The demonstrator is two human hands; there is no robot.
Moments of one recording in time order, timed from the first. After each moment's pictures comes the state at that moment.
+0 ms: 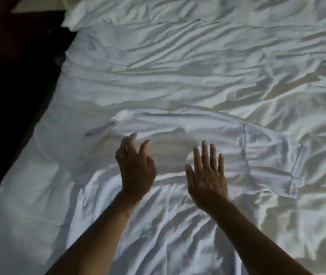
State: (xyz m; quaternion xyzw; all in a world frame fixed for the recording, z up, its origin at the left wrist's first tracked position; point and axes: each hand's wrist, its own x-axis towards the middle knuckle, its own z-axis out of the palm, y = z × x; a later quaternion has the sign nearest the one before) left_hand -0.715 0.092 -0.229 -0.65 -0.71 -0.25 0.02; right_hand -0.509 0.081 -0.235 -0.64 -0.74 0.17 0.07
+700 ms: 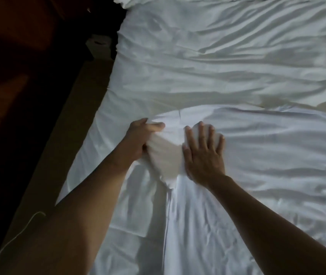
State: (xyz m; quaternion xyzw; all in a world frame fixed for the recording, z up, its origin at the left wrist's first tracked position) left_hand -0.993 0.179 -0.217 -0.28 -0.66 -0.39 -0.58; right_hand -0.782 0.148 -0.289 -0.61 -0.78 0.14 0.00
